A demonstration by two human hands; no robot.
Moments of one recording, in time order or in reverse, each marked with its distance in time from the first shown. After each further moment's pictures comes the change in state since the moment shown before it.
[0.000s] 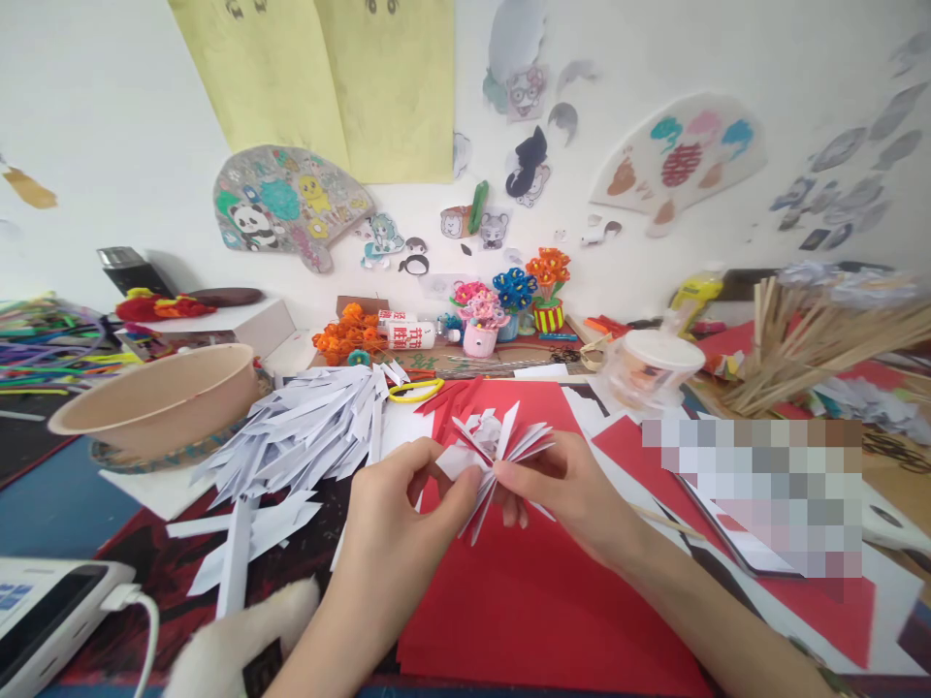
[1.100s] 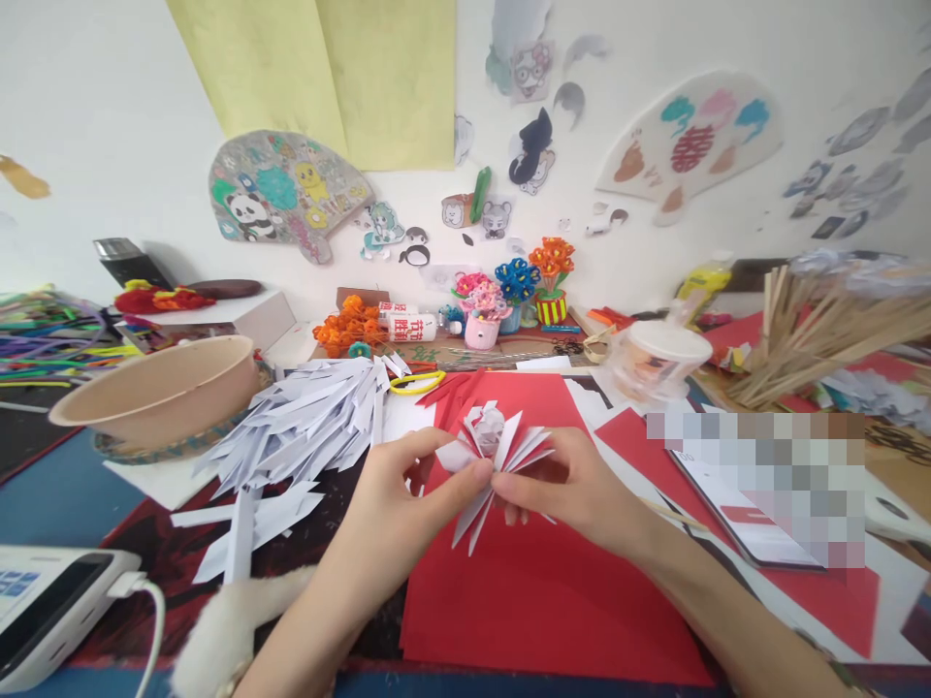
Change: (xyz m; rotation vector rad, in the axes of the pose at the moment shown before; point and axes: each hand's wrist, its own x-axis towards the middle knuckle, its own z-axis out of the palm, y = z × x) left_hand 0.005 0.001 -0.008 -0.212 -0.145 0.027; right_hand -0.005 -0.013 0.000 -0.246 -0.042 0.036
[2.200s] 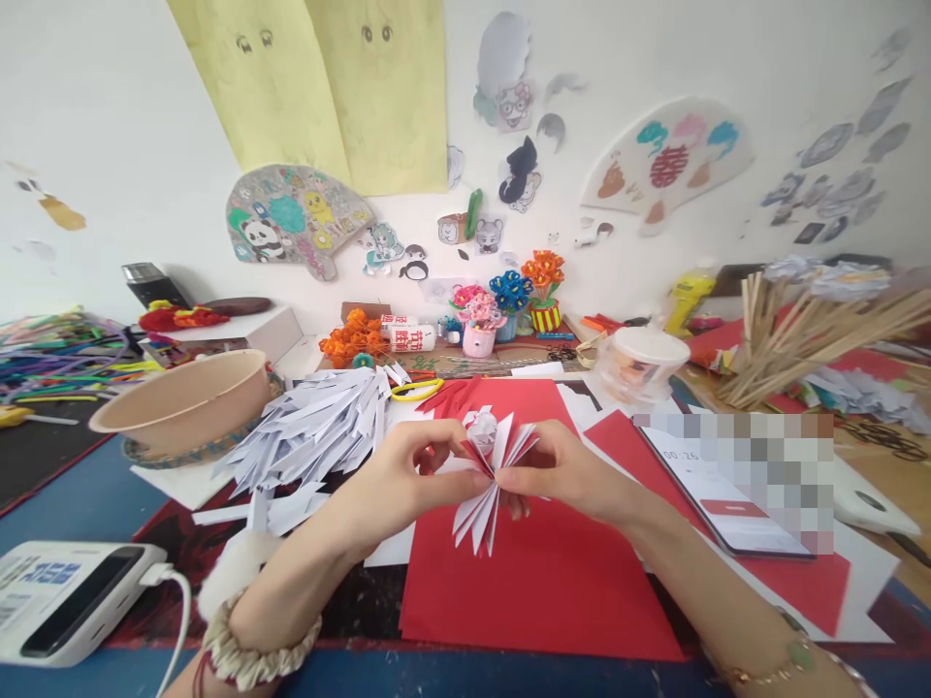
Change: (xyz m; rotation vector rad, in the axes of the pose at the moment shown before) left_hand 0.012 0.018 -0.009 -0.086 -0.249 -0.007; right_hand 0.006 0.002 -0.019 0.023 -0.232 -0.023
